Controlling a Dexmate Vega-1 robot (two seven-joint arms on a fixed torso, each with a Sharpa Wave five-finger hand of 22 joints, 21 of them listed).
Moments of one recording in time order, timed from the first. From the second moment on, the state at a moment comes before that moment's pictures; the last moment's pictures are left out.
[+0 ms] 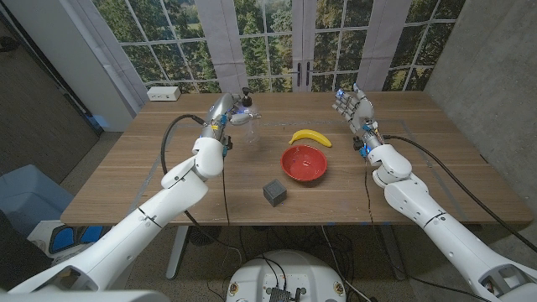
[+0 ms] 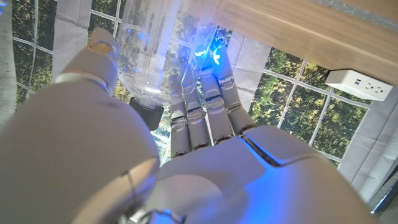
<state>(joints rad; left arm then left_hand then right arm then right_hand) 0.93 0.61 0.47 -1.96 0.26 0.37 0.45 0.97 -0.16 0.49 -0.17 0.20 0.76 0.11 0.34 0.28 0.83 0.03 0.31 0.49 0.95 0.11 0.41 0.25 0.44 -0.04 1.31 0.18 -0.94 -0.51 -0.34 -1.56 0.65 0.31 -0.04 0.06 0.09 0.40 0.06 0.19 0.28 0.04 0.20 0.19 0.25 0.04 0.20 0.20 0.11 0.03 0.23 0.32 0.28 0.06 0.19 0.17</state>
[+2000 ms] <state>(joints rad) 0.80 0.66 0.58 -1.93 0.11 0.64 0.40 0.85 -0.01 0.40 -0.15 0.19 0.50 -0.01 0.19 0.26 0.59 -0.10 0.17 0.41 0.64 -0.07 0.22 0.37 0.20 -0.01 1.08 0.17 -0.95 -0.50 -0.33 -1.54 0.69 0.33 -0.05 0.06 0.09 0.40 0.06 0.19 0.28 0.04 0.20 0.19 0.25 0.04 0.20 0.20 0.12 0.03 0.23 0.32 0.28 0.07 0.19 0.17</state>
